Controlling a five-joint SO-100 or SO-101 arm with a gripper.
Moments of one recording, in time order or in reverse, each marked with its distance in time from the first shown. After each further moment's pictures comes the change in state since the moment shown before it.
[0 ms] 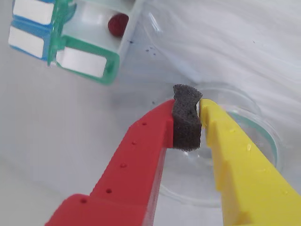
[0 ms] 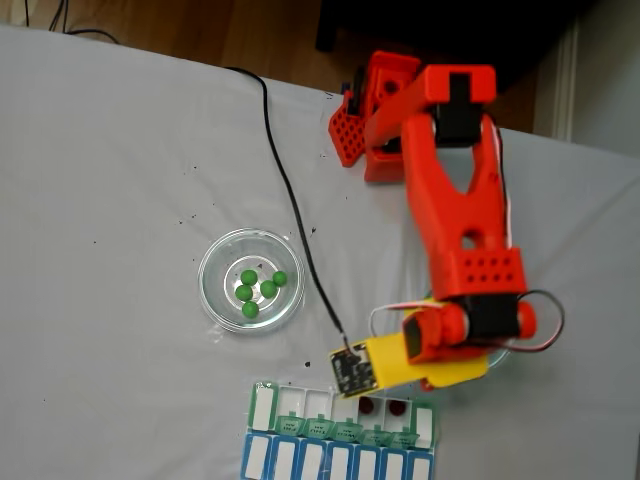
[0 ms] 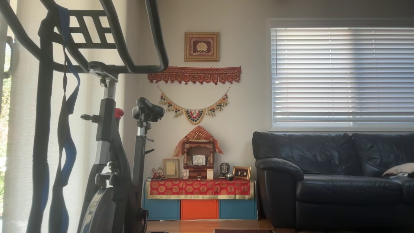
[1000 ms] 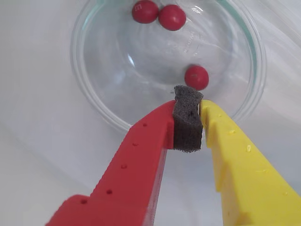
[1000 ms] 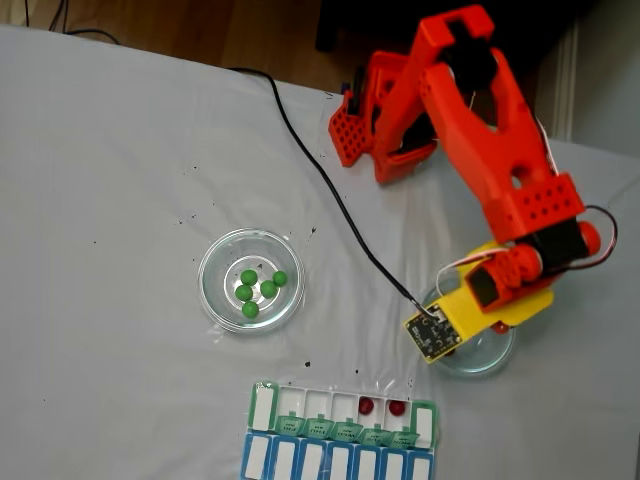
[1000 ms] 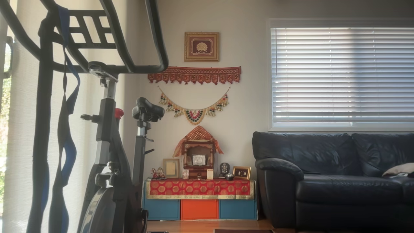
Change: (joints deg) arm -16.7 13.1 22.0 -6.2 3.9
